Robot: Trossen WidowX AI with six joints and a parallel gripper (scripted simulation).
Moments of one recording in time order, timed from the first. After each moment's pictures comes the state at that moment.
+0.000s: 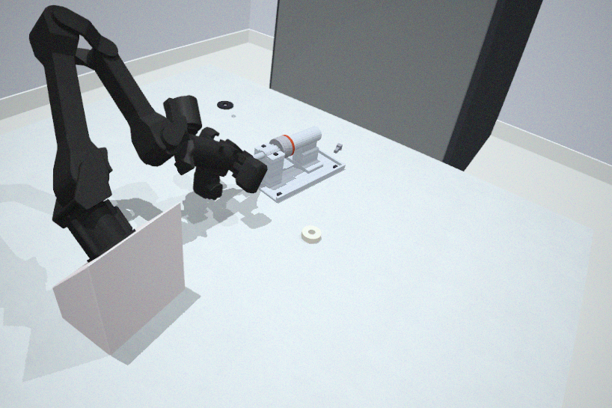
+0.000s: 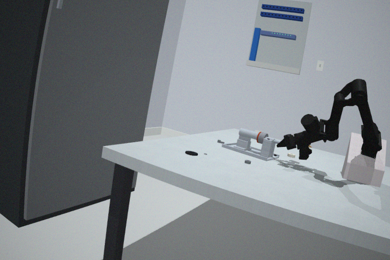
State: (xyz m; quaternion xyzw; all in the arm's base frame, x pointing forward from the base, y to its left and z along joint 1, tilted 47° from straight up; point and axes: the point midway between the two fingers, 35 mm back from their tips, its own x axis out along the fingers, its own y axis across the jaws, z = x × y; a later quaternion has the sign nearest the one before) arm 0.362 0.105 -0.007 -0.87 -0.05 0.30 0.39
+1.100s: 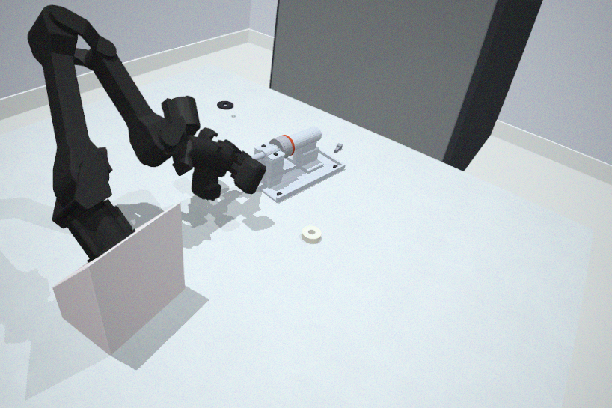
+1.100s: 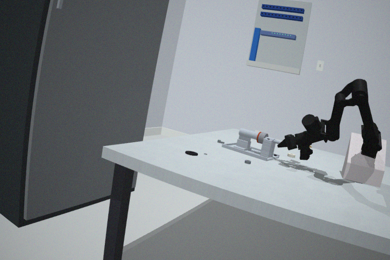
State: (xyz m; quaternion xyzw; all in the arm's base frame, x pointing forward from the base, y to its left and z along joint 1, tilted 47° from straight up) arm 0.358 0.105 -0.006 -0.87 -0.05 0.30 0.39
